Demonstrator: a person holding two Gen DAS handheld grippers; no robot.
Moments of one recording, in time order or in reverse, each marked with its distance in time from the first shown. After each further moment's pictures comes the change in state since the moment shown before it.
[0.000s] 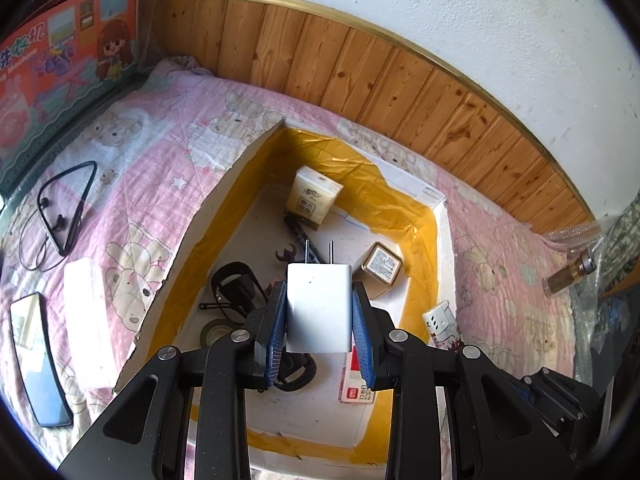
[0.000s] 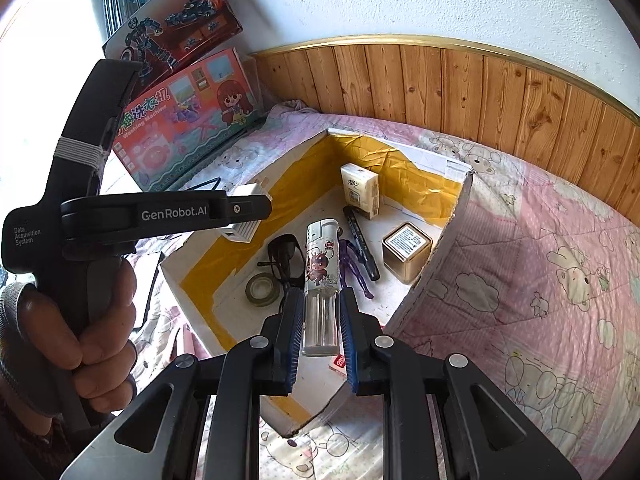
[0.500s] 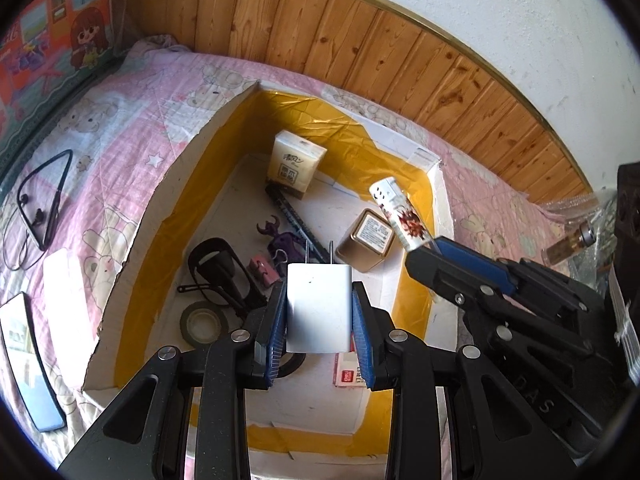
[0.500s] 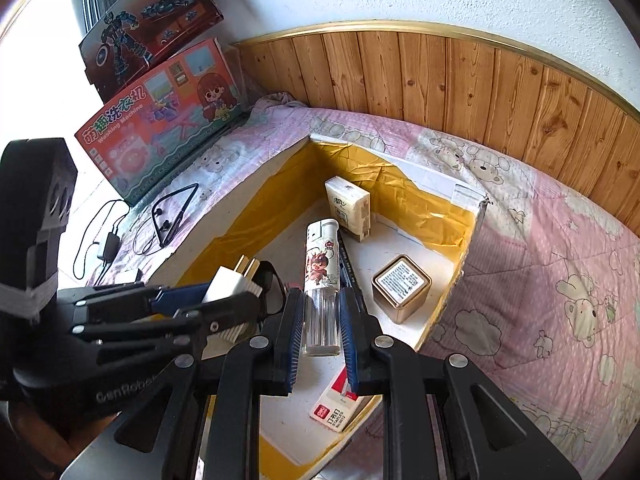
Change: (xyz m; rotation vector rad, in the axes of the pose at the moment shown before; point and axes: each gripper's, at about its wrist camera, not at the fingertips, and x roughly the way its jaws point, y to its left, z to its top) left arm 0.022 -0.011 -0.011 0.050 0.096 -0.025; right arm 0.051 -0.016 0.051 0.006 0.056 -0.022
